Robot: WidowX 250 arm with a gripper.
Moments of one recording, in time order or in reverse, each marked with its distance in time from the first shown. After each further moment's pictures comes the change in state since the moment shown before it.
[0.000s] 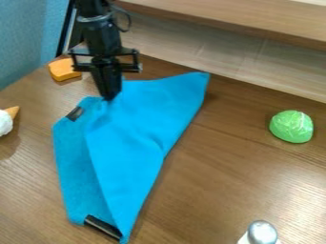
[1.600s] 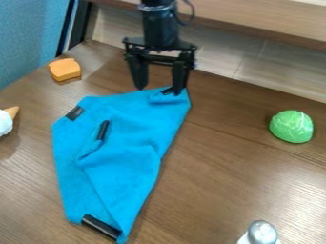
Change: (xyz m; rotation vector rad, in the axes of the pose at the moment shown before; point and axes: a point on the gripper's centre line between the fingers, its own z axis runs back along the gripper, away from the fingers) arm 0.007 -0.090 0.010 0.043 -0.044 -0.169
